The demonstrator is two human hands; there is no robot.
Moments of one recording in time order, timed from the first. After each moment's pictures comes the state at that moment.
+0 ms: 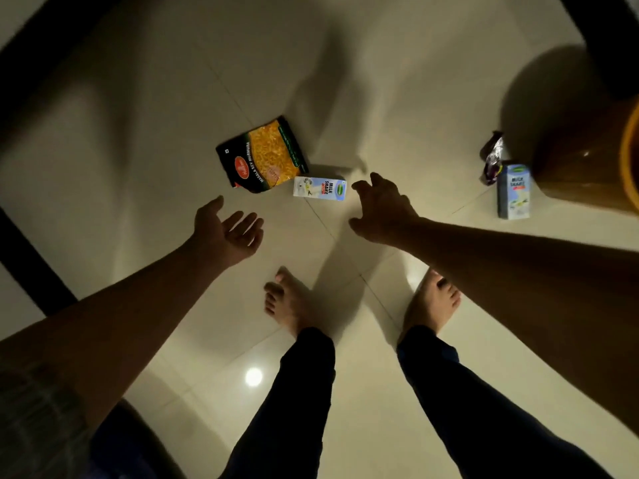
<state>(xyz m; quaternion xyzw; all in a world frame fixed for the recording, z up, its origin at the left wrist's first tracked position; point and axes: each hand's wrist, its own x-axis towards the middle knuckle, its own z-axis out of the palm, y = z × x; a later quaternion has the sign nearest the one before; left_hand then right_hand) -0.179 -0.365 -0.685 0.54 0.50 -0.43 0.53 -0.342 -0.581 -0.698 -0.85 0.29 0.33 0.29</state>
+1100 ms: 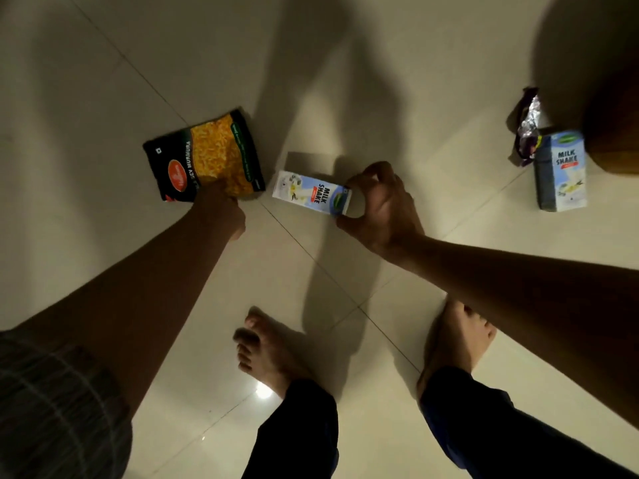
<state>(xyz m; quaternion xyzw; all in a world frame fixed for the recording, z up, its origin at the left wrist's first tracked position) -0.158 -0.466 -0.855 0.66 0.43 -0.38 0.49 -0.365 -0.595 -0.855 -0.85 0.38 0.10 0.35</state>
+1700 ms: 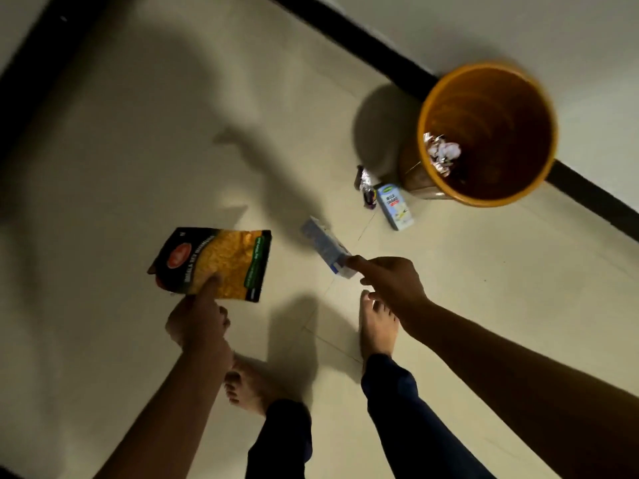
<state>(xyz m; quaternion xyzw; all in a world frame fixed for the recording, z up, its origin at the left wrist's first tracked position) -0.289 -0.502 -0.629 0.79 0.29 -0.31 0.44 -0.505 -0.646 -0.630 -0.41 0.70 0.05 0.58</state>
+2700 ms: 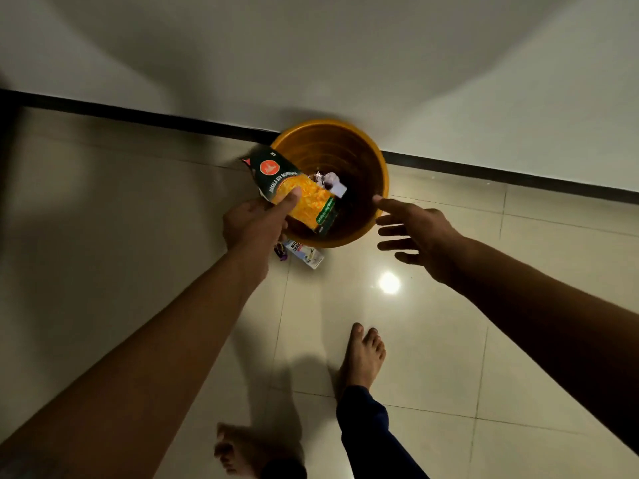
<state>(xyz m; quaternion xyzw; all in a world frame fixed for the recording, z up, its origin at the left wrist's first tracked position) -0.471 -0.836 -0.574 0.80 -0.16 -0.49 0.30 -0.706 -0.845 -0.535 -0.21 0.74 -0.10 0.63</state>
